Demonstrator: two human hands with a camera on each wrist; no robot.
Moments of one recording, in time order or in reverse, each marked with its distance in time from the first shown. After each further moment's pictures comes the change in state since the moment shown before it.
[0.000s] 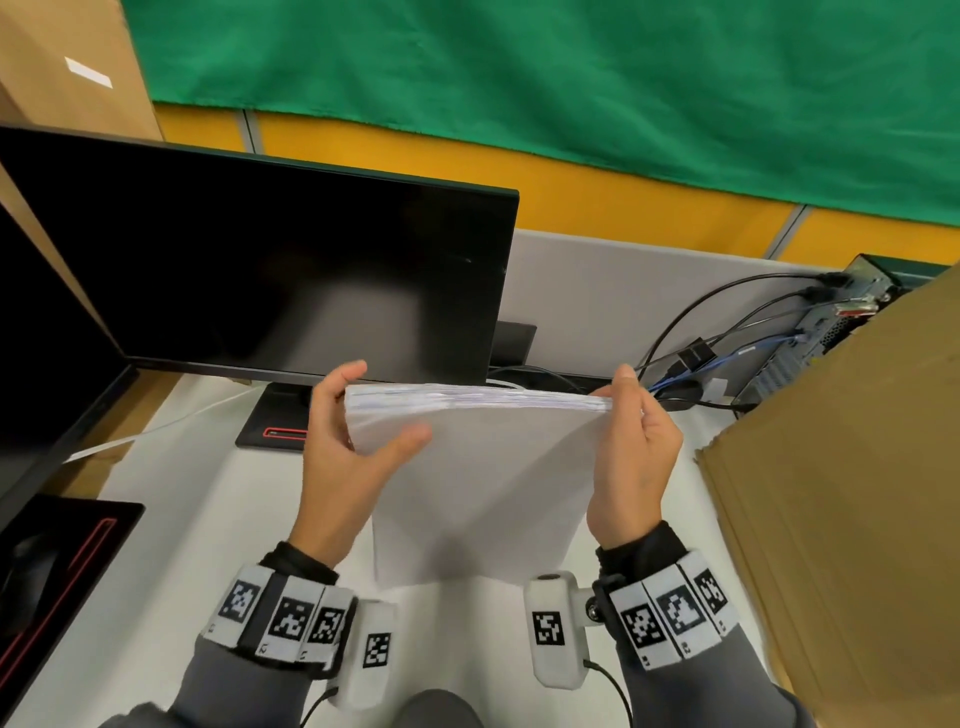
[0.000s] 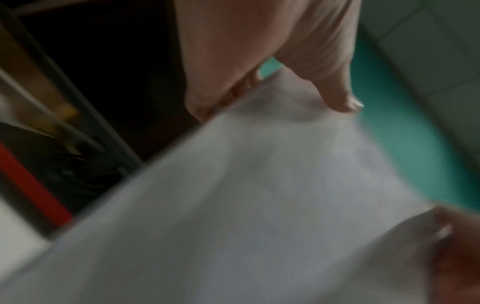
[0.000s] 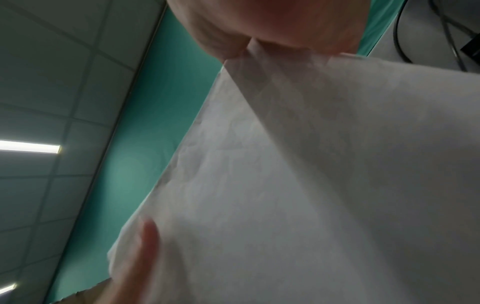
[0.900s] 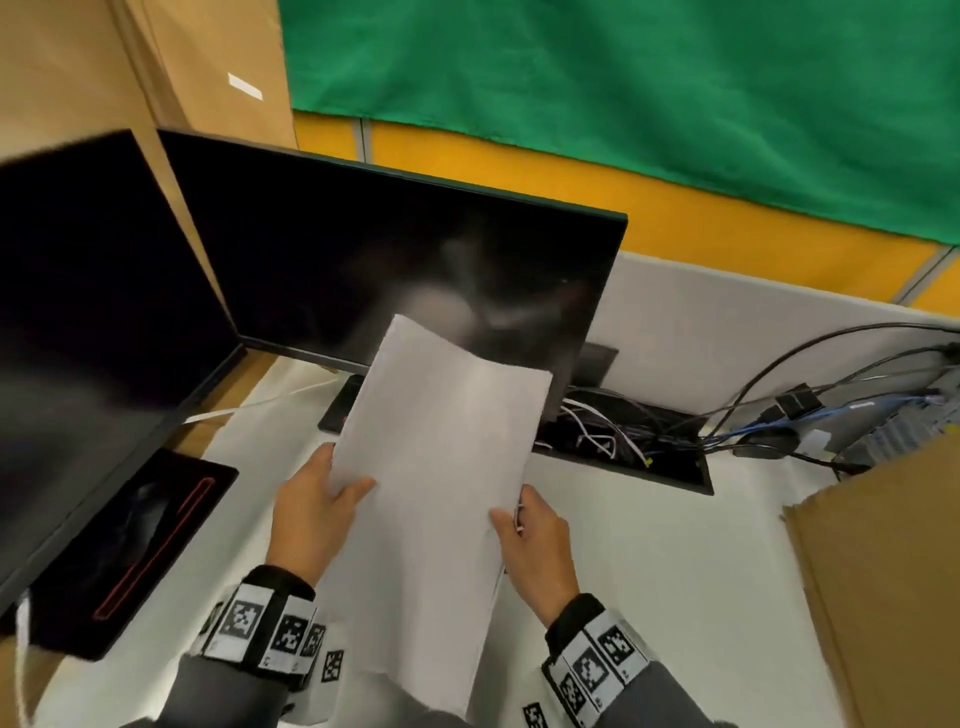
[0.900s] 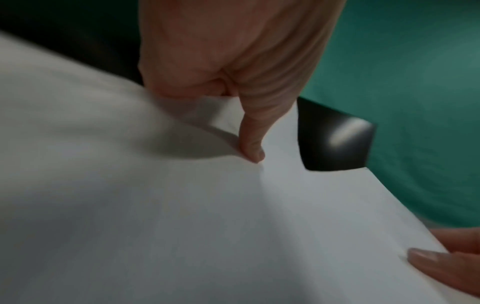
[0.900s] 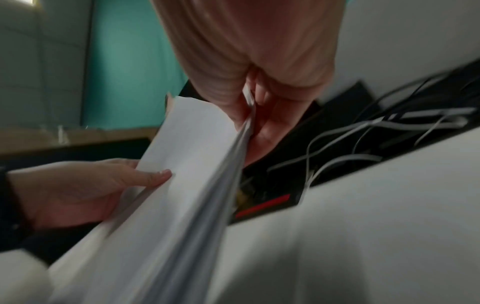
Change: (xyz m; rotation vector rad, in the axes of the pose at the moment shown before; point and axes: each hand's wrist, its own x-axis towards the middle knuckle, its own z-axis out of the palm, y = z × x) left_hand -0.008 -0.034 -0.094 0.756 0.138 -0.302; right_hand -0.064 0.122 0.040 -0.518 -0.776 0.100
